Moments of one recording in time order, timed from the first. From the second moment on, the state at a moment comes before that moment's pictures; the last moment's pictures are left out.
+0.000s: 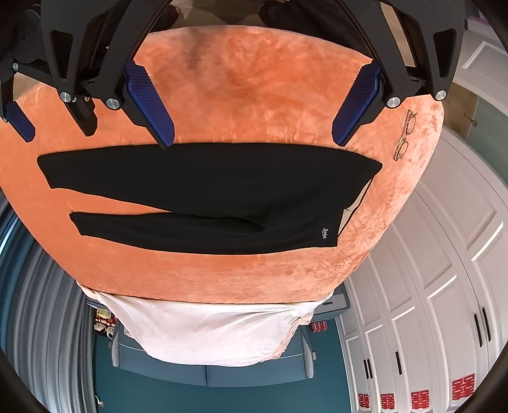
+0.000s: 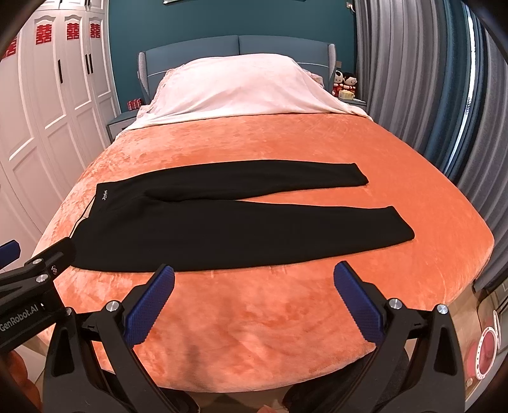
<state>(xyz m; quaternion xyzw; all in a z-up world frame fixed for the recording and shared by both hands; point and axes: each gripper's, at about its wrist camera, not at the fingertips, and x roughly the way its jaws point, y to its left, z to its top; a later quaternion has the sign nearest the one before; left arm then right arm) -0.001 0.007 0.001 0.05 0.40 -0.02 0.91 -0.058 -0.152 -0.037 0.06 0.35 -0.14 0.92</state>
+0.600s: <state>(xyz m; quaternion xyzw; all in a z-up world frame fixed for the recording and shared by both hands) -0.003 0.007 -0.004 0.05 0.40 -0.03 0.91 -0.058 -0.149 -0.038 0.06 0.35 -0.14 0.92</state>
